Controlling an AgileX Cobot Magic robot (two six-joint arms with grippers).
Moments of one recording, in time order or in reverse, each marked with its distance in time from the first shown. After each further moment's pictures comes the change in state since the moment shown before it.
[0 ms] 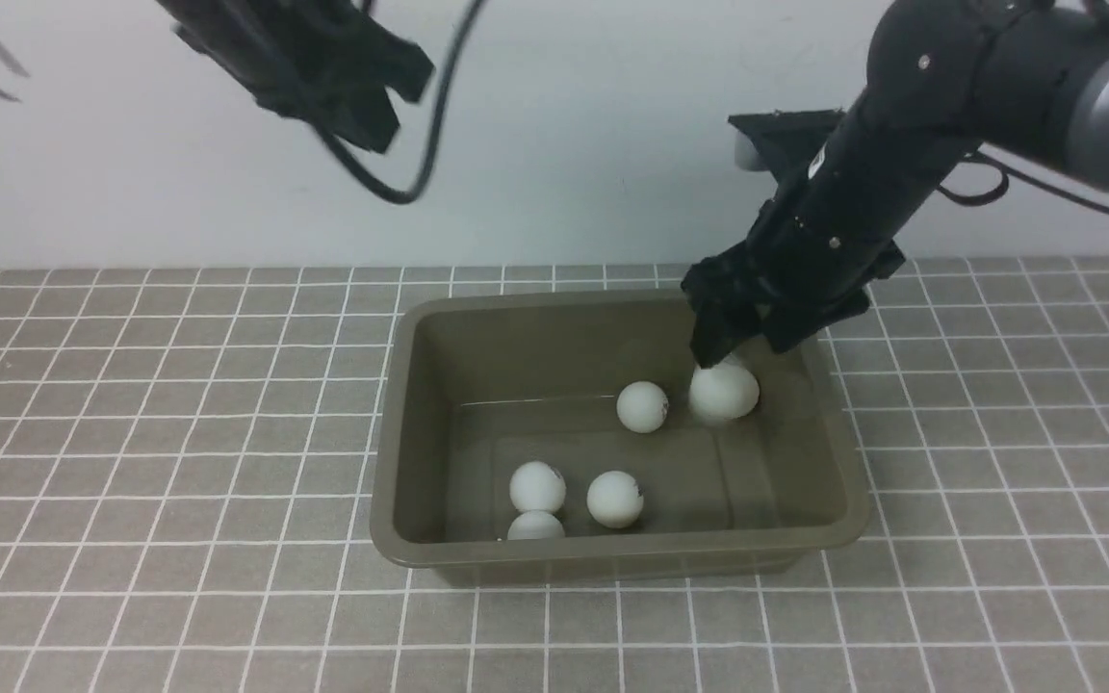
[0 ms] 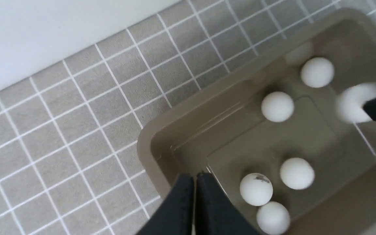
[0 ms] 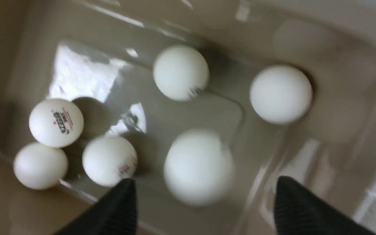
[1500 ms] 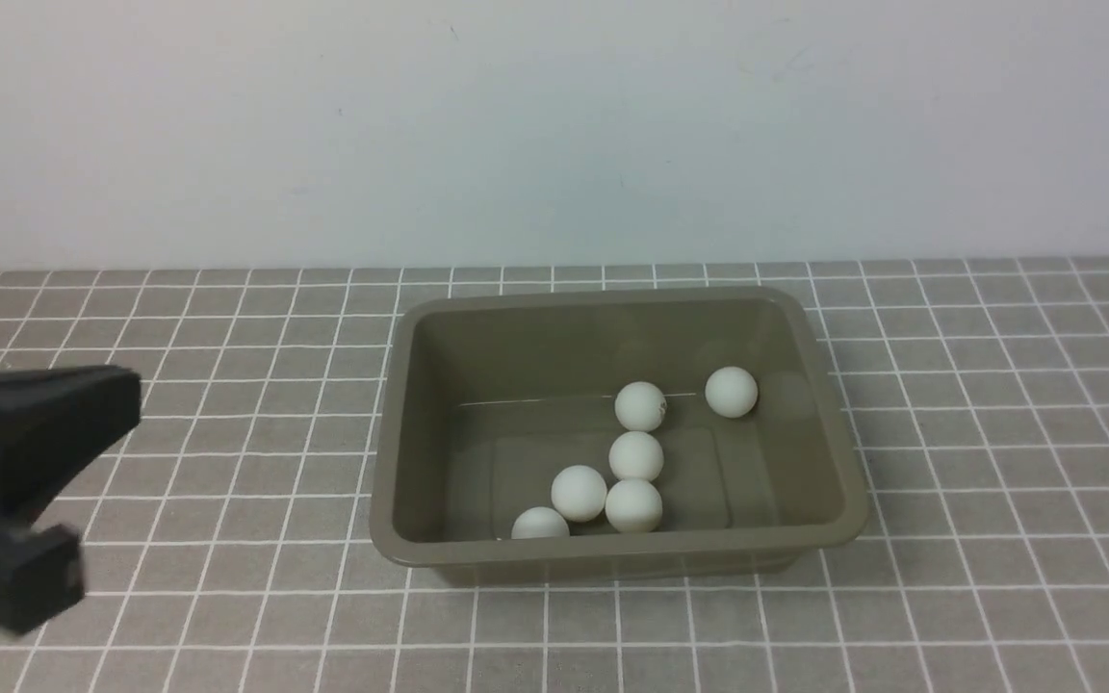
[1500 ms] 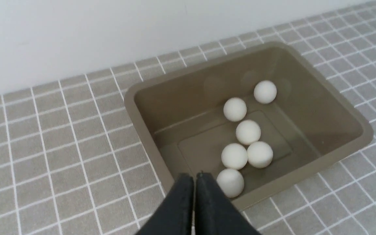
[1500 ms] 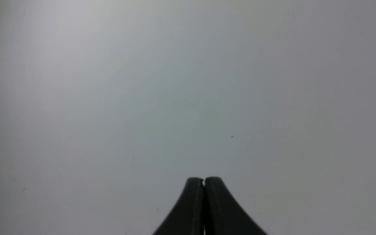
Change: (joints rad) right arm -0.001 -2.001 1.365 -0.214 -1.069 0.168; left arm 0.002 -1.207 1.252 -0.175 -0.641 0.052
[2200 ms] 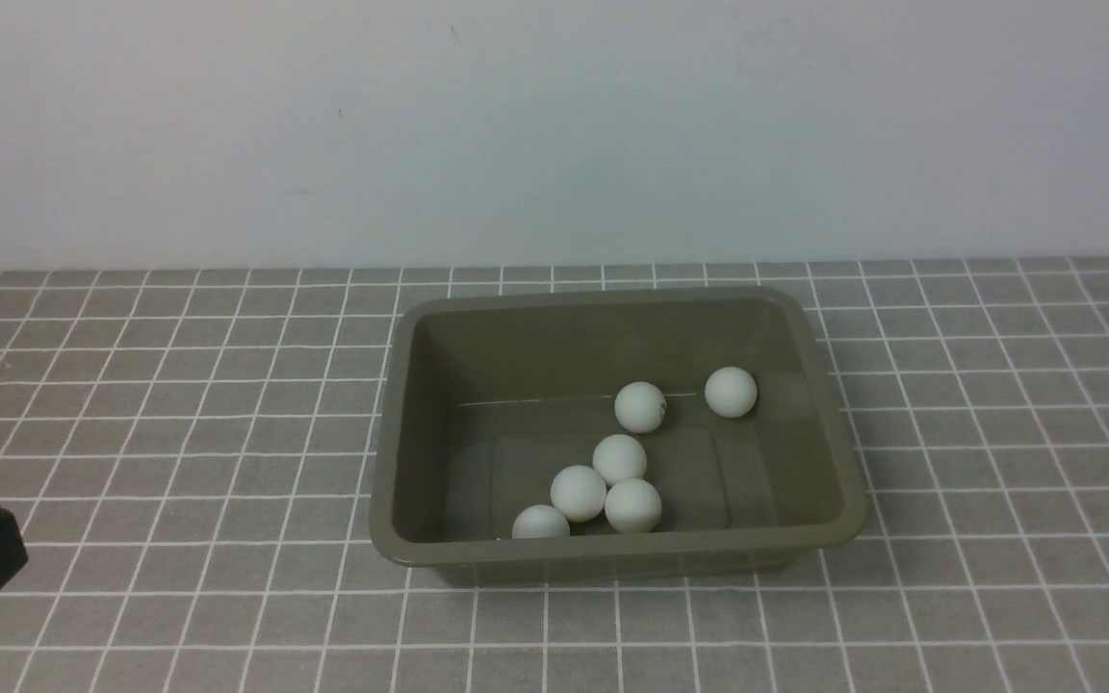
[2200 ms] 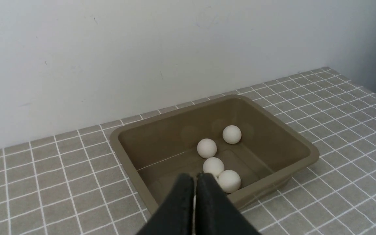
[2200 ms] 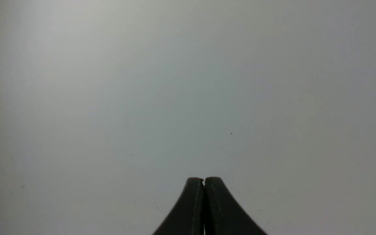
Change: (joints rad) right arm 0.000 0.000 0.000 0.000 0.008 0.000; left arm 0.000 -0.288 0.086 -0.024 0.059 0.011
